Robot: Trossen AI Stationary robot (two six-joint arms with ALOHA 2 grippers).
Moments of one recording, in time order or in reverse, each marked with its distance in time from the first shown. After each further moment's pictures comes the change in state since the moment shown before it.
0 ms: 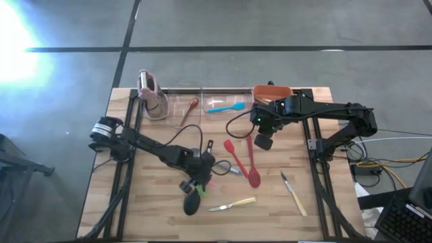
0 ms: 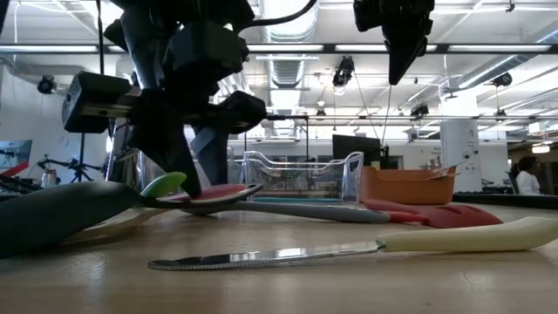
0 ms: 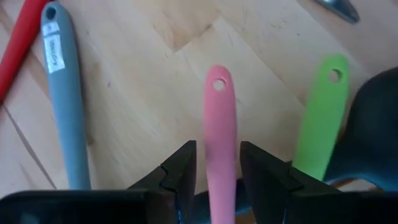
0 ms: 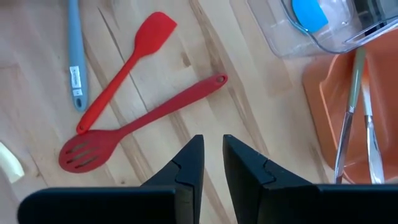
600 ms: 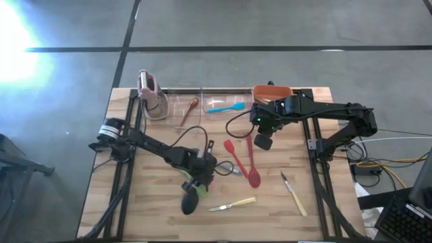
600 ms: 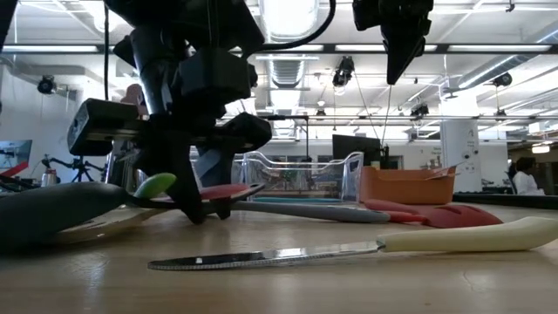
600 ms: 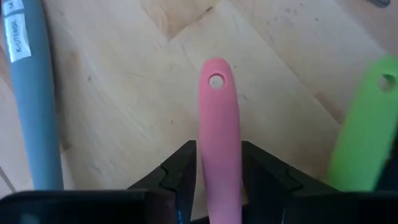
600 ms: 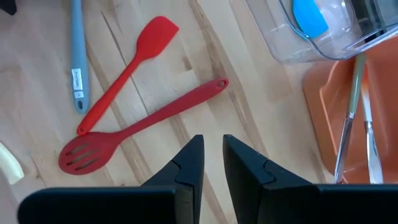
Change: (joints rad) left arm 0.010 0.076 0.014 0.024 0.024 0.002; right arm 0.000 0.000 0.000 0.013 0.000 -0.015
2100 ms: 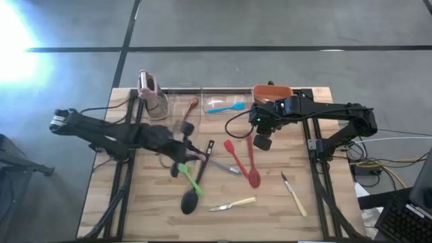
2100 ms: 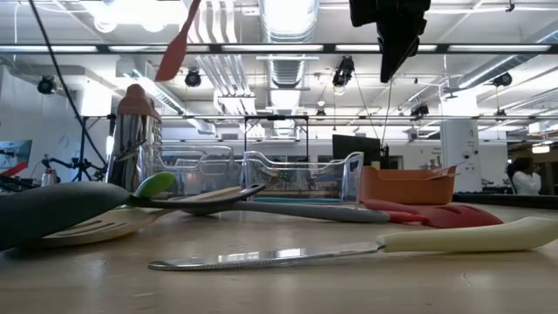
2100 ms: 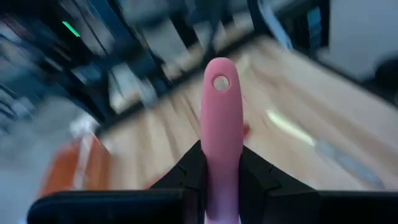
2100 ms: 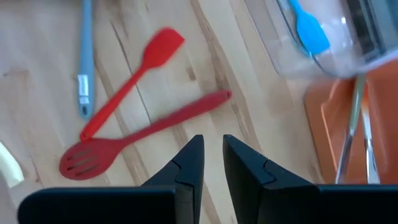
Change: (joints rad) left arm 0.023 -0.687 -0.081 0.165 -0.157 0.004; right arm 0.012 0.000 -0.001 0.048 0.001 -0.044
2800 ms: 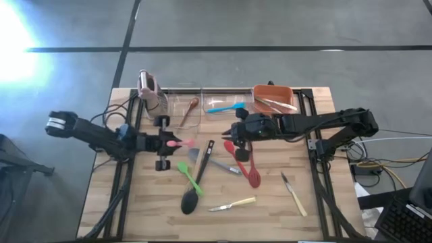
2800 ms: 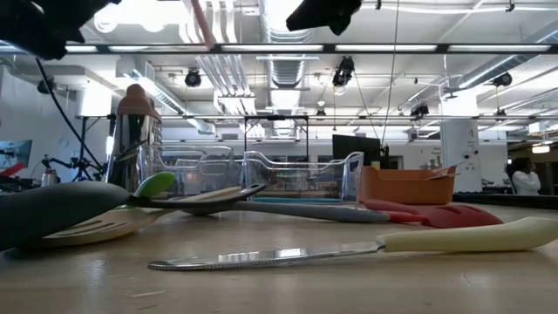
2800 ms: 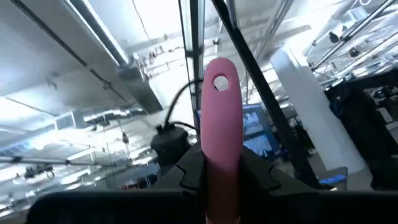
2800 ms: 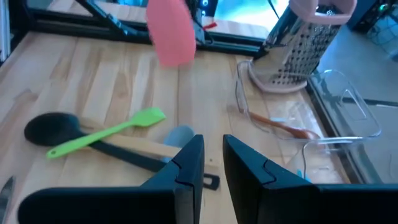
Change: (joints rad) left arm 0.074 -0.054 -0.591 1.473 0.135 -0.075; right arm 0.146 0.000 -0.181 0.885 0.016 -0.308
